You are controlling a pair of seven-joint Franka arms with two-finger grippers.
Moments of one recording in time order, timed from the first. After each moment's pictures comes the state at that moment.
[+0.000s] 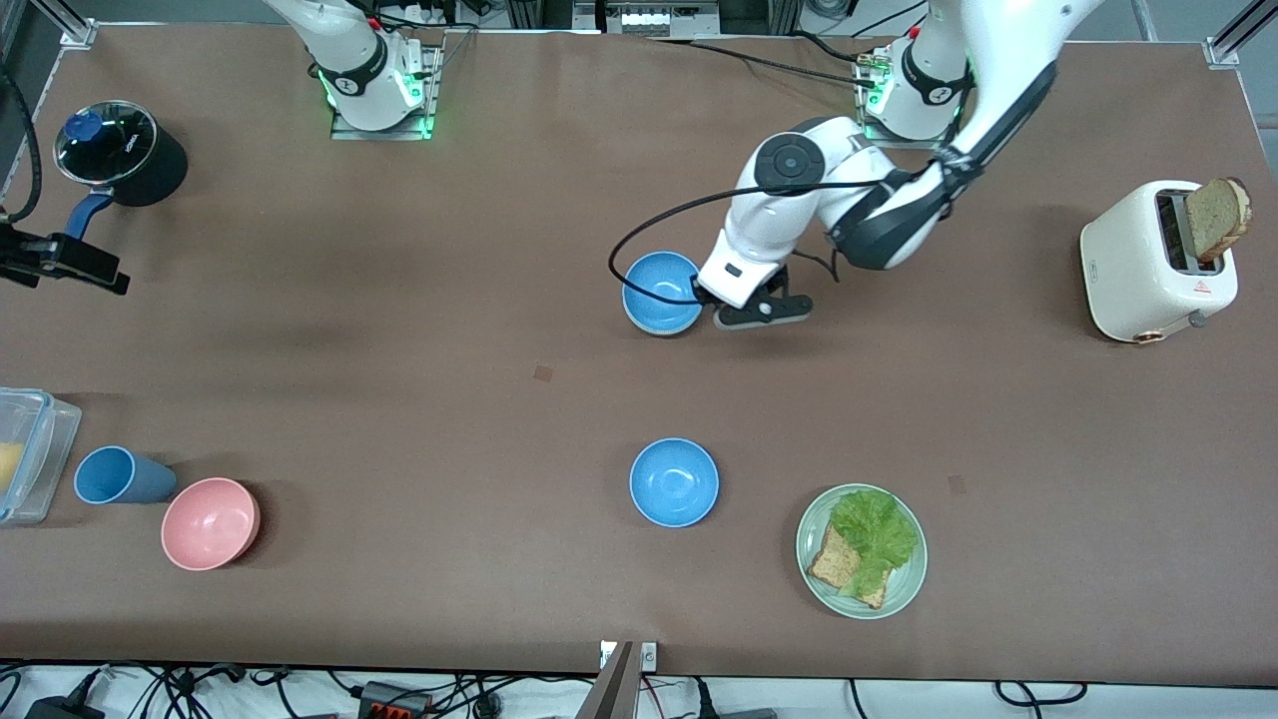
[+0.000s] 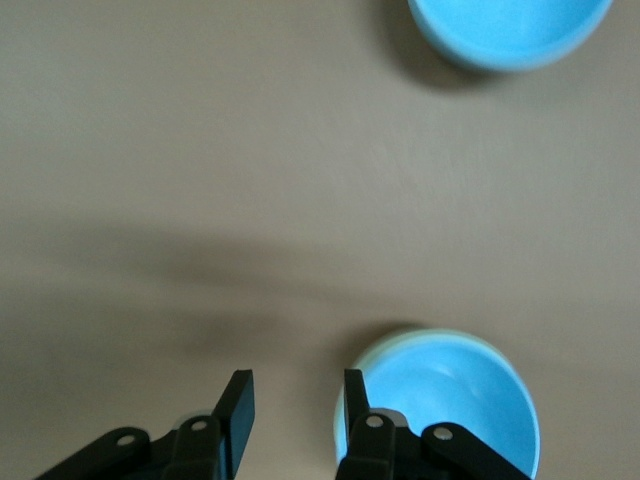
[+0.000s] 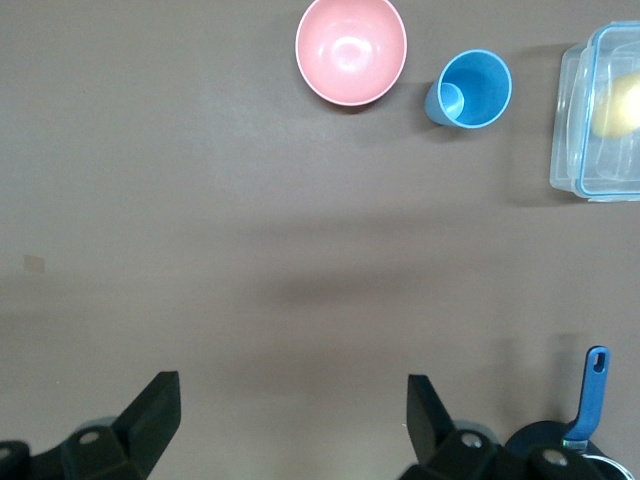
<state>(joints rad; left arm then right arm) 0.25 0.51 -0.97 -1.88 0.45 2.17 -1.12 -0.03 0.13 -0.05 -1.48 -0.02 1.56 -0.01</state>
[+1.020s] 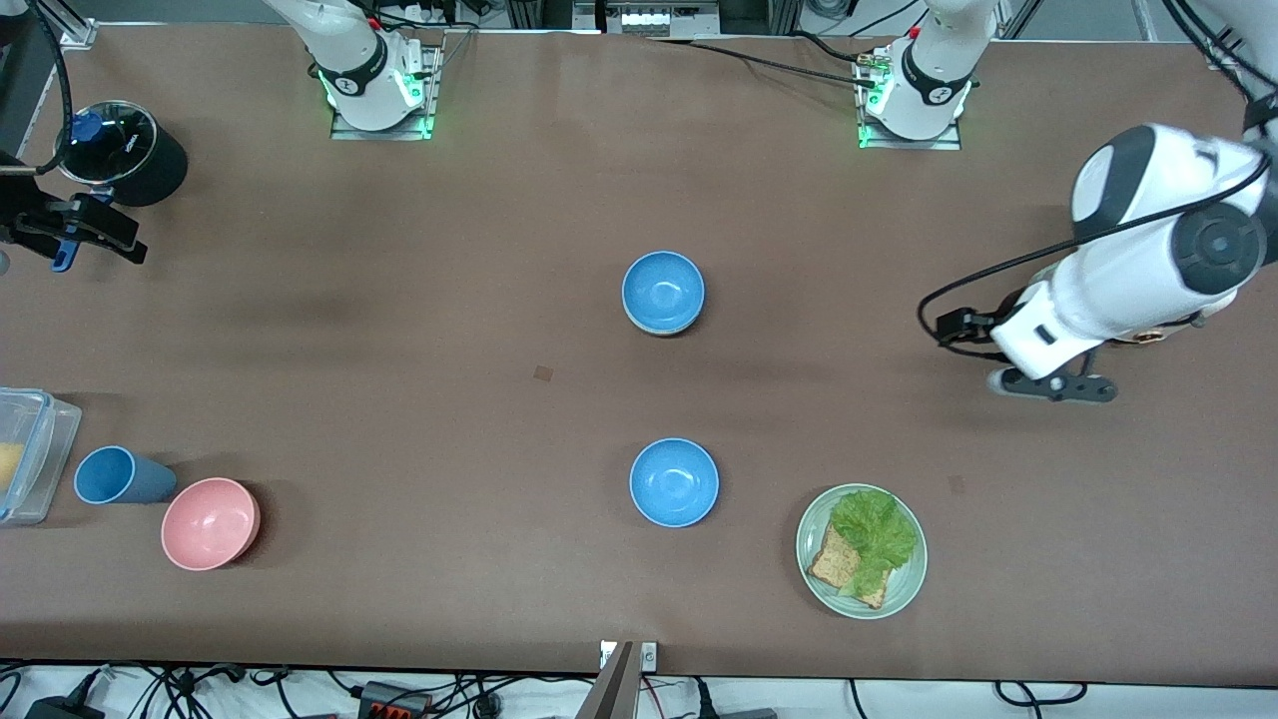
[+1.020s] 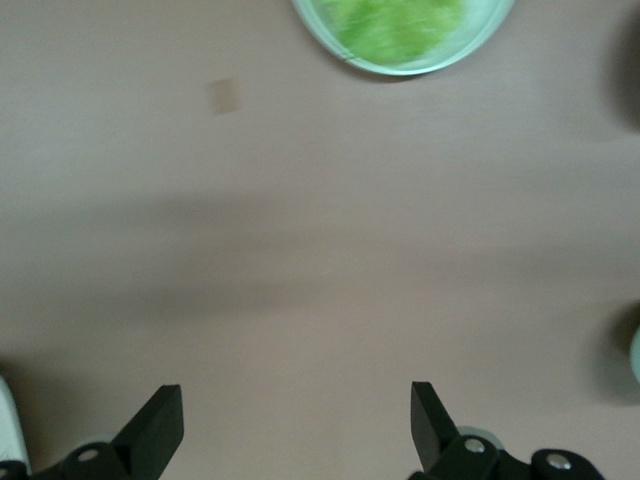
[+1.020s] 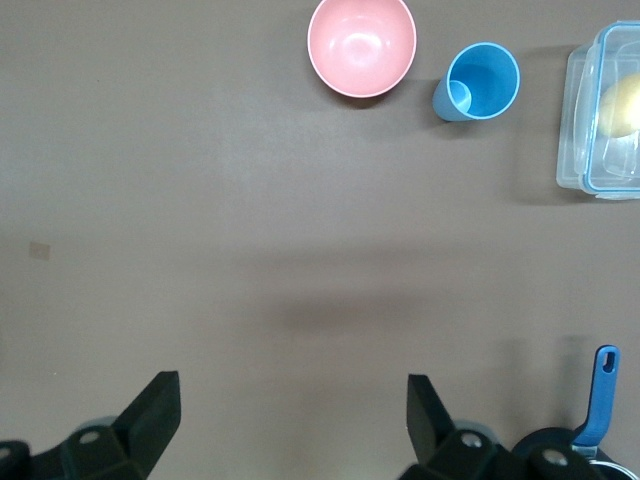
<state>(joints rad) 0.52 0.24 -0.66 -1.78 0.11 1.83 -0.16 -0.02 0.00 -0.04 -1.64 -0.02 1.64 -0.03</state>
